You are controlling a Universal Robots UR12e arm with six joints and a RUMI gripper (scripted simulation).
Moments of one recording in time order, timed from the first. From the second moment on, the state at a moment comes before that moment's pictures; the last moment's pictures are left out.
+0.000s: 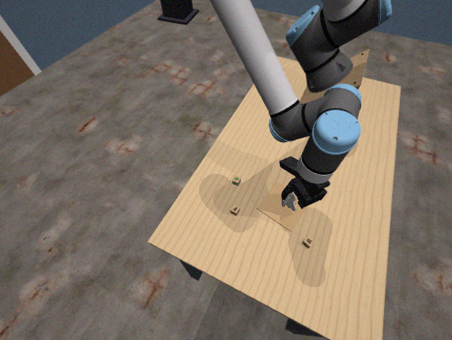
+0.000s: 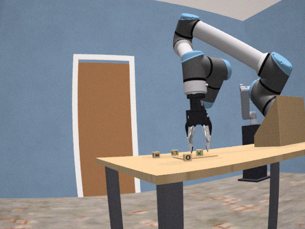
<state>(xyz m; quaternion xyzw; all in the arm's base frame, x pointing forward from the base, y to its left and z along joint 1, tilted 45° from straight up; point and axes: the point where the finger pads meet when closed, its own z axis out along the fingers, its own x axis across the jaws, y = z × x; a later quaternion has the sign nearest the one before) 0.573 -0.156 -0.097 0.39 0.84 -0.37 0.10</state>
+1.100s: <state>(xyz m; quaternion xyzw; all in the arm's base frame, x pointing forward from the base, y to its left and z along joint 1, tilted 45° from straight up) 0.572 -0.164 -0.105 0.39 0.84 -0.37 0.10</state>
